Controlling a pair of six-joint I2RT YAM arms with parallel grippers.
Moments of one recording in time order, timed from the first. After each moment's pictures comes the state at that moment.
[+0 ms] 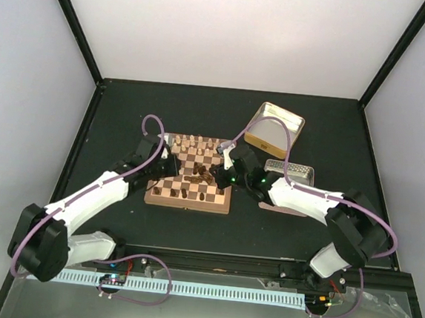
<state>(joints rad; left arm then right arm) -0.45 1.19 0.69 -0.24 0.11 -0.63 0.82 1.57 0.88 0.04 -0.10 0.35</state>
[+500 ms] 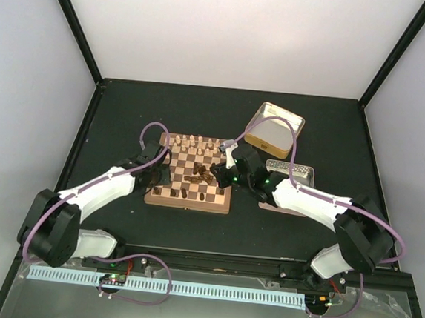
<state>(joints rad) -0.43 1.27 0.68 -0.45 -0.16 -0.58 0.83 1.51 0.88 0.00 -0.11 0.40</state>
